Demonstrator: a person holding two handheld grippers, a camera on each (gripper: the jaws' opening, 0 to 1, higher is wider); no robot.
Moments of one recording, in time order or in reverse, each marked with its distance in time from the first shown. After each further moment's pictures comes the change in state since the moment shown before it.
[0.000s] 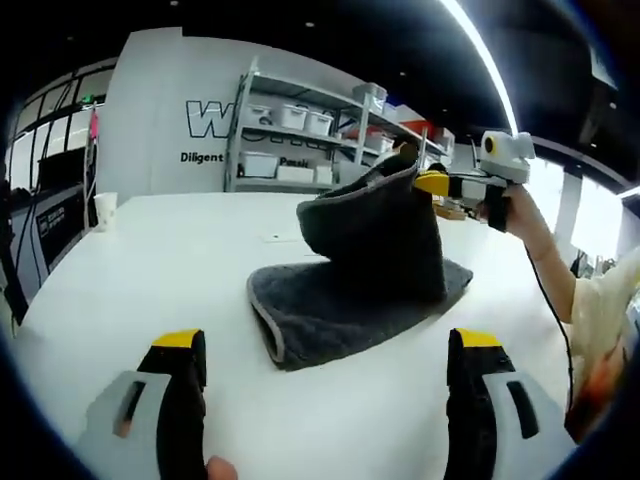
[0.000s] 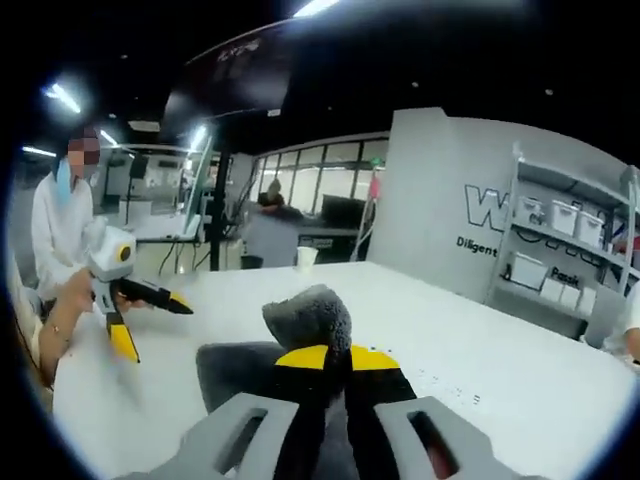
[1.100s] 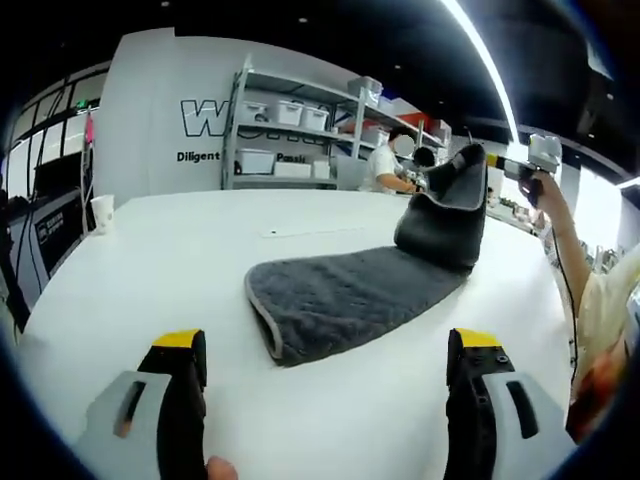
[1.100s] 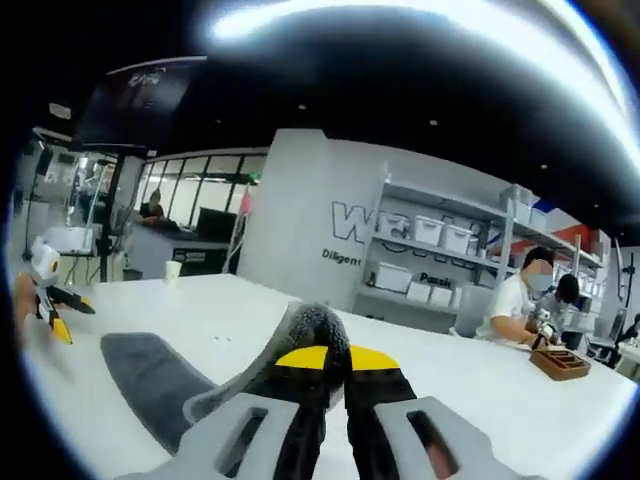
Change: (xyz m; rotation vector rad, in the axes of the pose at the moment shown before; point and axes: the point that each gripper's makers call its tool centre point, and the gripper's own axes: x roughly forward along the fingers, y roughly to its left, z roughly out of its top) left arm 0.001 0.000 -0.006 0.033 0.032 0.005; right arm -0.192 -0.156 0.002 0.022 -0.042 -0.577
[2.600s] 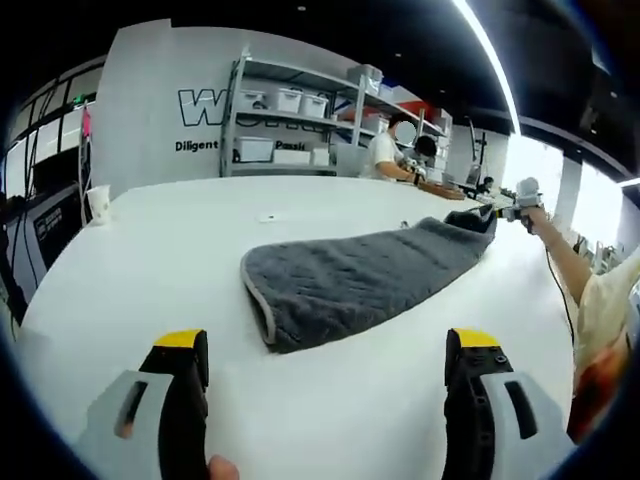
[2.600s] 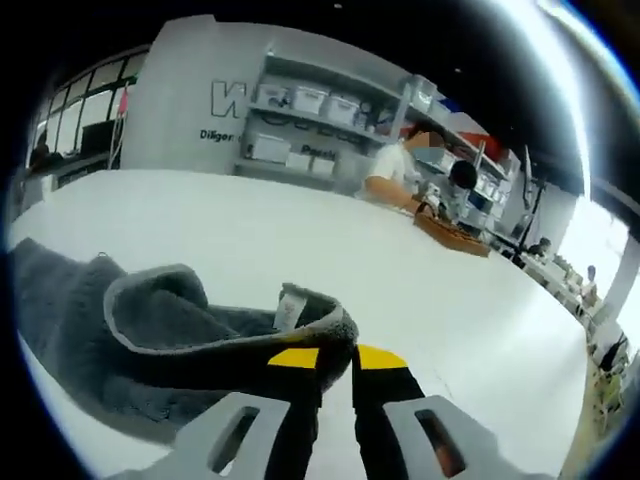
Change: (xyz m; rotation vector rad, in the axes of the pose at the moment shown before) left arm 0.008 -0.001 -0.014 -0.003 0.058 0.000; right arm -0.061 -0.197 -0.230 0.058 0.582 -0.472
